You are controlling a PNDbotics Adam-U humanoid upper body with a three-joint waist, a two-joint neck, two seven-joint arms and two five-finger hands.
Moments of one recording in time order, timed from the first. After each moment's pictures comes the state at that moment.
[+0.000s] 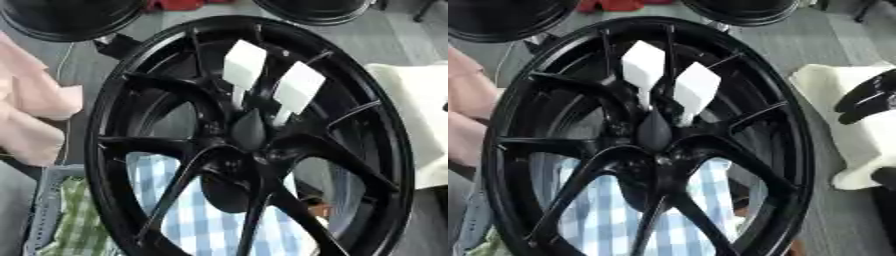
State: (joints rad) left arm -0.25 0.42 0.18 -1.98 0.33 -0.21 0.11; right arm -0.18 -1.35 -0.05 -1.99 0.03 -0.54 0.33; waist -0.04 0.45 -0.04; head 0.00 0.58
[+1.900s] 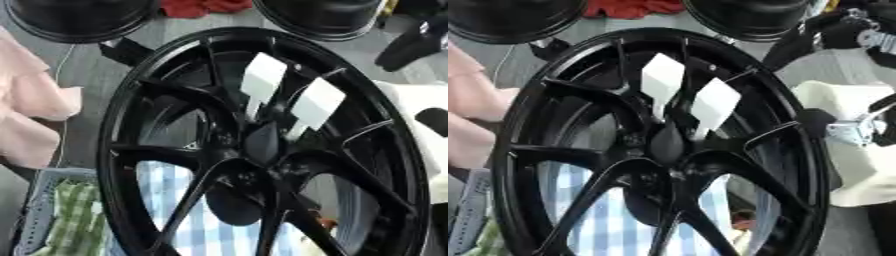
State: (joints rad) left arm -0.31 0.42 0.16 -1.98 0.37 -0.20 0.08; right arm -0.47 -1.29 0.04 -1.99 -0.12 -0.38 0.39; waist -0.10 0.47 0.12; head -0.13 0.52
